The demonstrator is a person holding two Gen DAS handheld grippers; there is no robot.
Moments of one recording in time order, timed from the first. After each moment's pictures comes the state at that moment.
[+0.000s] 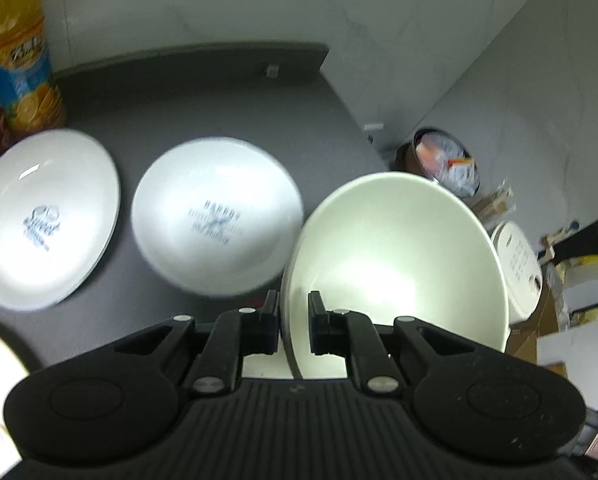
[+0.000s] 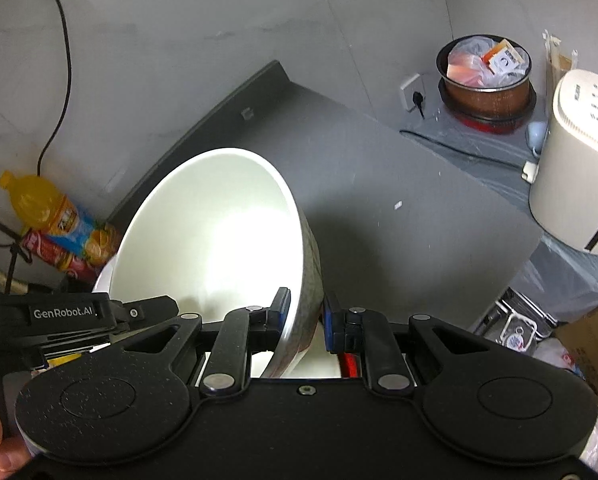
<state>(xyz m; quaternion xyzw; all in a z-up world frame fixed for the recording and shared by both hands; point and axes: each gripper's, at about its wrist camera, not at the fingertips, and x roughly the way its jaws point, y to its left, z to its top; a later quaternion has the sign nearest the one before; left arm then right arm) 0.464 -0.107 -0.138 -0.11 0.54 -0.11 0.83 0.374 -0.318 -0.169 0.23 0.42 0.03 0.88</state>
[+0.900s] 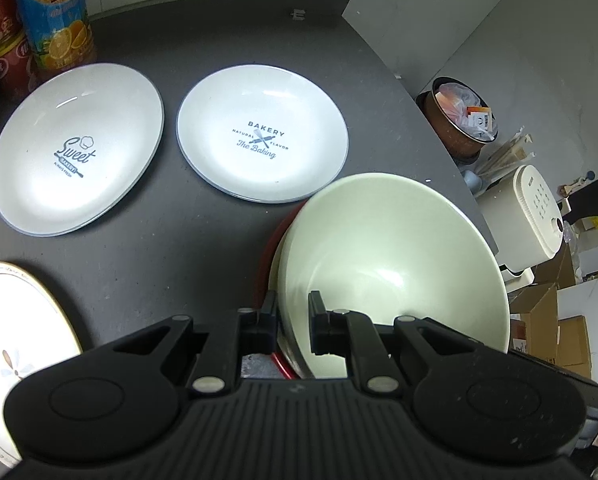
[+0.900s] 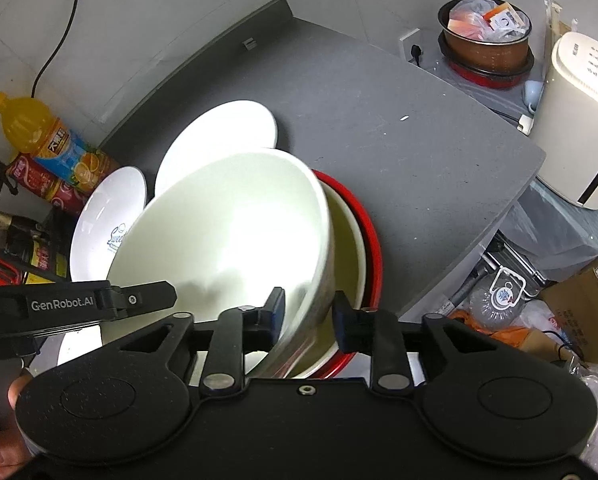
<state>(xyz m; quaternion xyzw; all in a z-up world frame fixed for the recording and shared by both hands) 0.420 -0.077 -0.171 -0.08 0.57 -0.11 0.81 0.345 -0.279 -0.191 0.20 0.48 0.02 0.85</state>
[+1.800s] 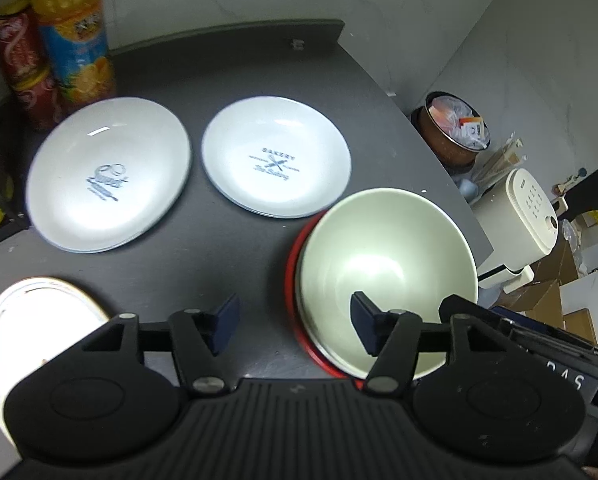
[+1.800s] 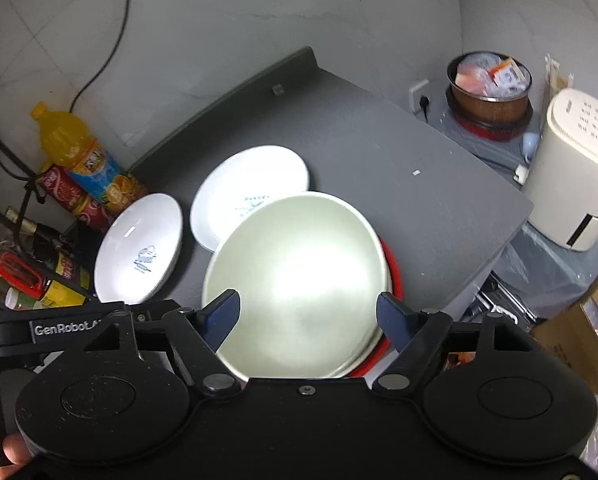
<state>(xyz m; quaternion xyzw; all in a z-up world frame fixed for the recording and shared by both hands) 0.396 -0.050 -0.134 -0.07 0.54 -0.12 0.83 0.319 -0.258 -0.140 0.17 0.41 0.02 0.89</state>
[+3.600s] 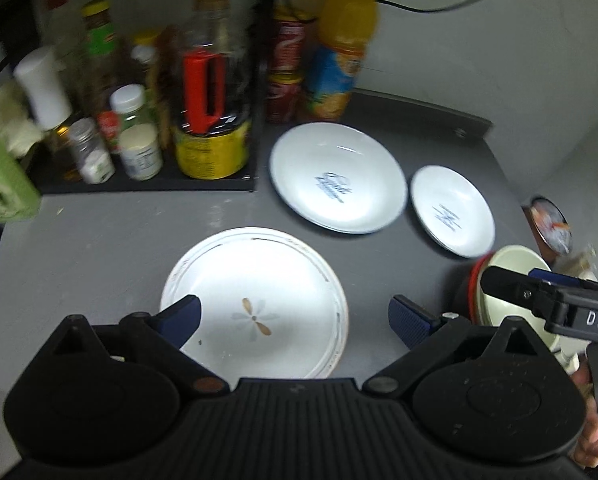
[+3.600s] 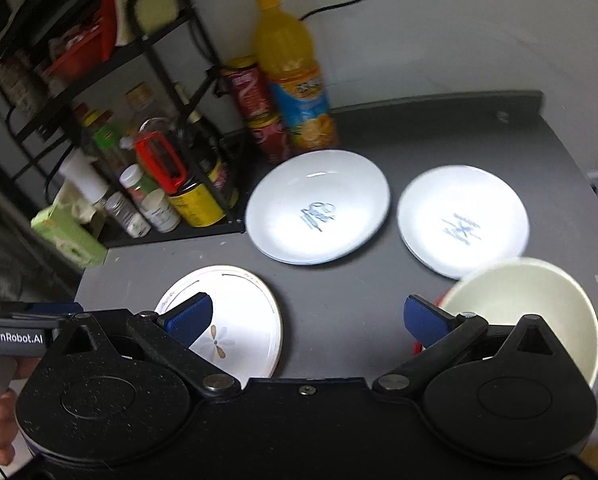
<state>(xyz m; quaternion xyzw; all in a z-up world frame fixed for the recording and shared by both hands) 0.291 0.130 -0.091 -0.15 0.48 0.07 0.86 0.346 -0.119 -0.103 -0.01 0.42 0.28 0.87</state>
